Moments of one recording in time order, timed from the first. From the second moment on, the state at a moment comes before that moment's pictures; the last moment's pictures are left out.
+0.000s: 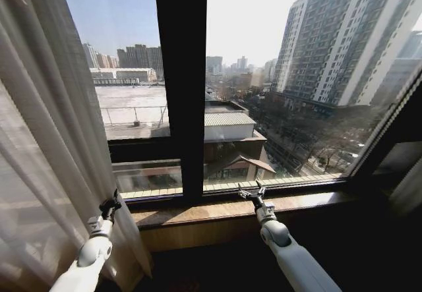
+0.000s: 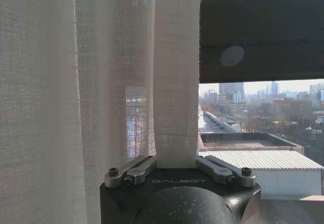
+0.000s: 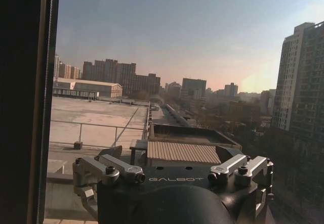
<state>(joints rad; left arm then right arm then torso) 1.16 -1.04 -0.55 -1.47 -0.48 -0.20 -0.15 -0.97 1.12 0.23 1.48 0.35 0.09 0.16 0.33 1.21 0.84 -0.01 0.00</state>
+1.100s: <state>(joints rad) 1.18 -1.06 -0.58 -1.45 -0.47 -0.24 -0.17 -0.97 1.12 0.23 1.48 0.35 0.09 0.16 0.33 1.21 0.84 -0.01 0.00</state>
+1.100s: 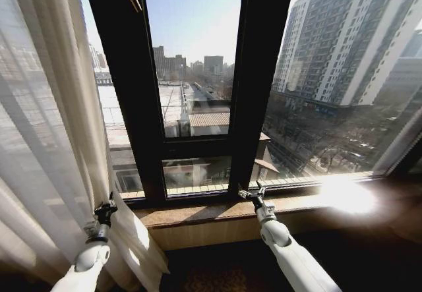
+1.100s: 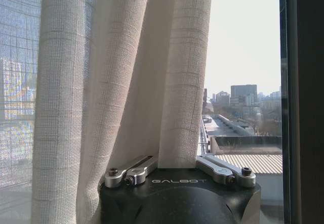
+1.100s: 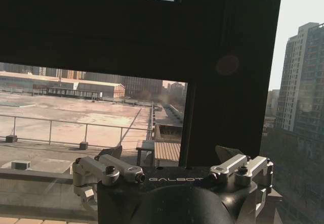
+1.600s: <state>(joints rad) 1.18 -1.07 -0.58 -1.44 -0.45 -0.25 -0.18 -0.97 1.12 0.23 1.48 0.35 0.09 0.16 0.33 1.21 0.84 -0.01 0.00</state>
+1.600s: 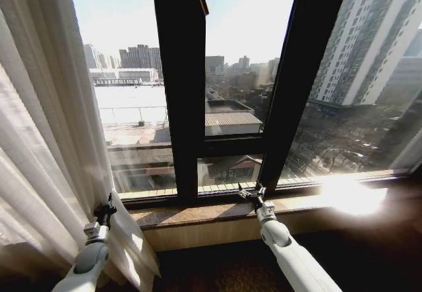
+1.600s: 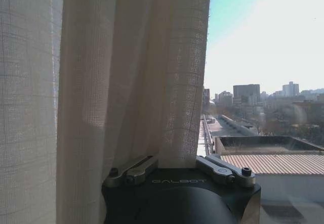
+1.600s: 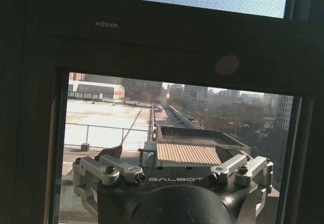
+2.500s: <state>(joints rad) 1.20 -1.08 -0.61 -1.45 -0.45 -0.26 -0.19 -0.97 1.12 0.23 1.48 0.35 0.09 0.16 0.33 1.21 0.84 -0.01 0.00</state>
